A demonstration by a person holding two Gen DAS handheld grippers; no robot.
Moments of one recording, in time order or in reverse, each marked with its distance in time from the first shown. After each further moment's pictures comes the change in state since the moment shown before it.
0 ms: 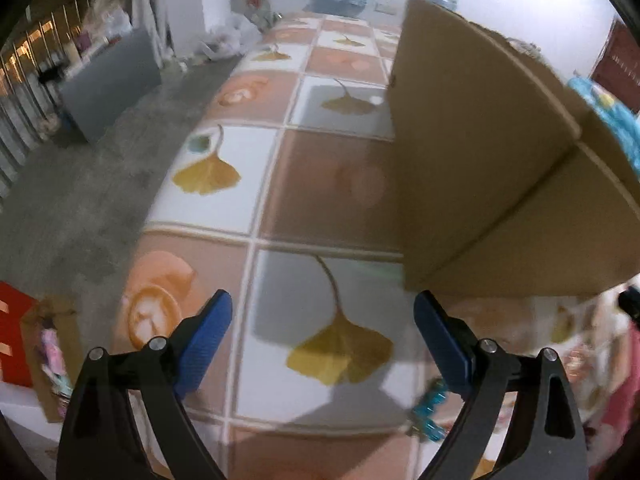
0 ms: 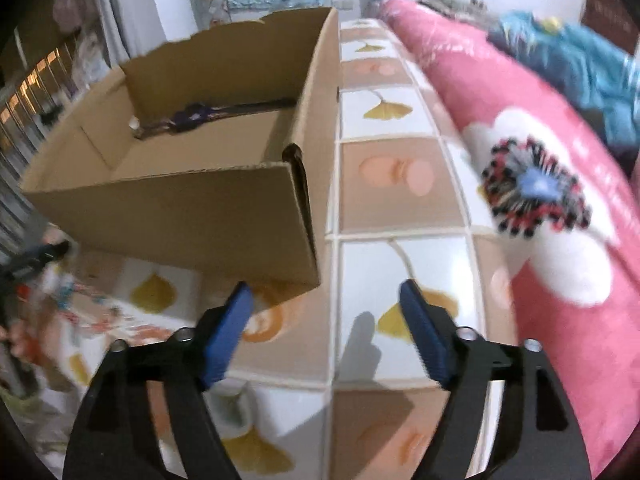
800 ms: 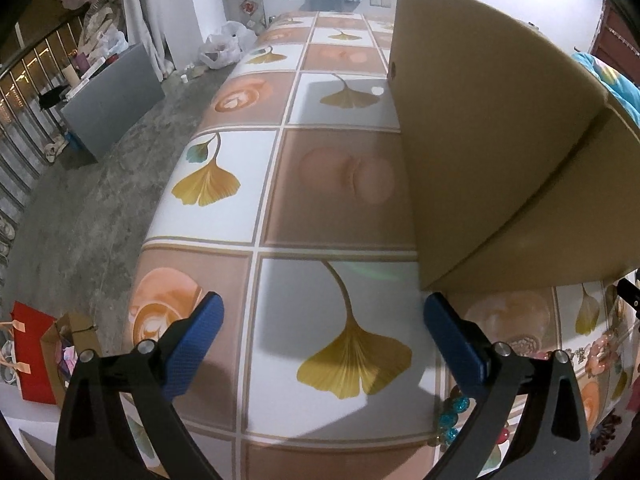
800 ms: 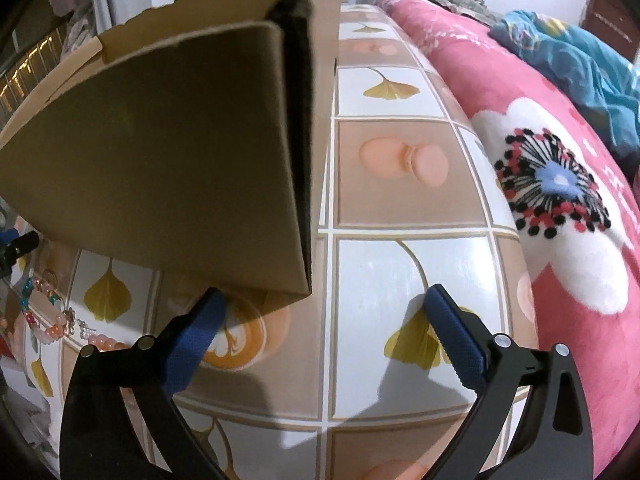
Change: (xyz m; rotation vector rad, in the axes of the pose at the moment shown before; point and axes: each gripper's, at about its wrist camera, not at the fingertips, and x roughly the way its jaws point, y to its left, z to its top) left arm 0.011 0.000 0.002 0.054 0.008 0.032; right arm 0.022 -0.006 -0.015 0.006 0.022 -0.019
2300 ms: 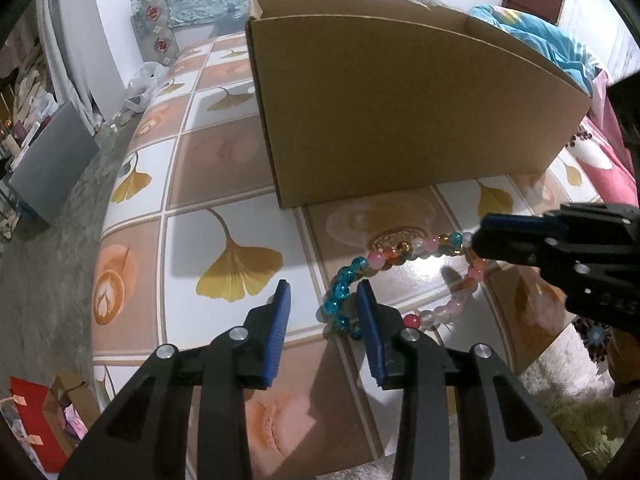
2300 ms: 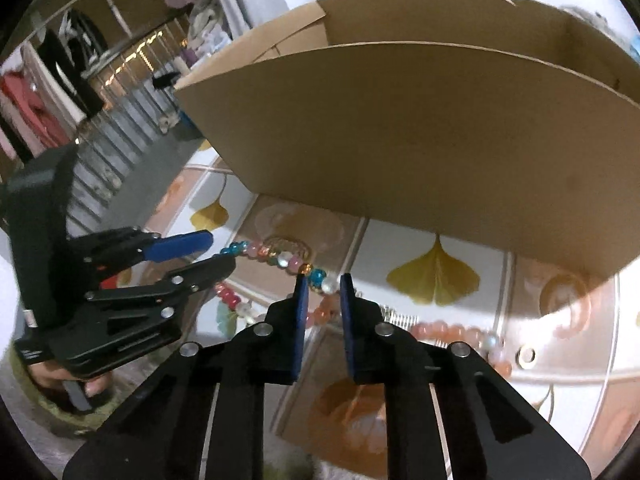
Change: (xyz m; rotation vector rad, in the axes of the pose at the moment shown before) left arm -0.046 -0.045 -0.059 0.270 -0.048 -0.171; right arm -0.050 0.125 -0.031 -0.168 0.003 0.475
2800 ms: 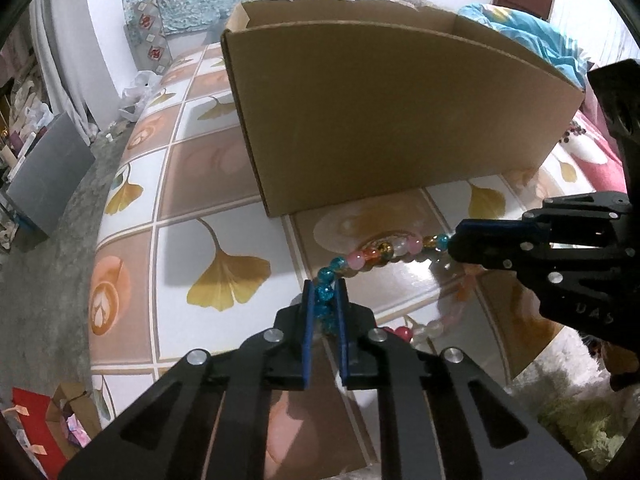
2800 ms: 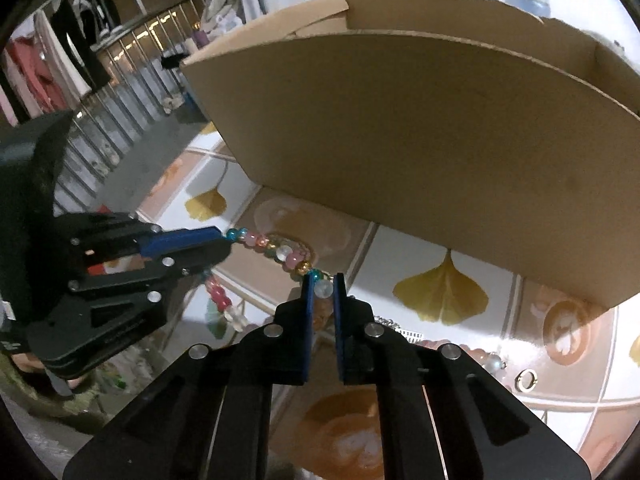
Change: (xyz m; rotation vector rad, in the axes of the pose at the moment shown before) left arm -0.002 -0.003 0.001 0.019 -0.025 -0.013; right arm 0.002 -0.002 0.000 -0.081 0.009 -0.003
